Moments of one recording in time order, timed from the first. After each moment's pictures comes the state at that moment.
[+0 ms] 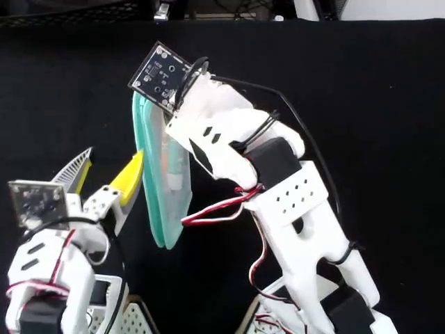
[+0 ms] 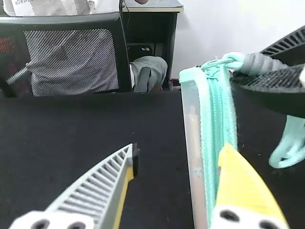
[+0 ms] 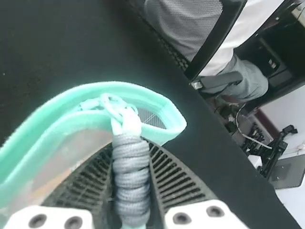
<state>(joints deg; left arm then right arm) -0.9 -94.2 55.7 60.6 0.5 -32.4 -23.7 4.3 59.5 30.4</state>
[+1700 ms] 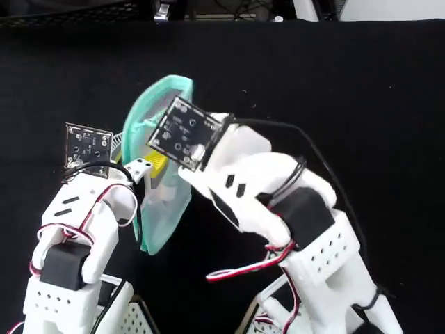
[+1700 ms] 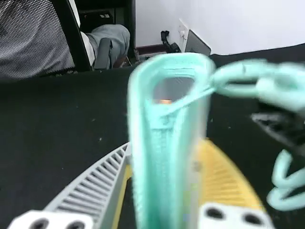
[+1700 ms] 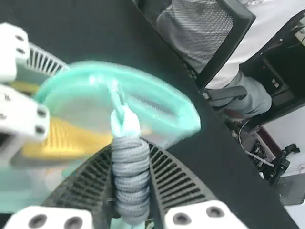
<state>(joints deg) 8.2 -77.7 55.5 49.4 0.5 -36.4 -43.1 17.9 63.3 30.5</state>
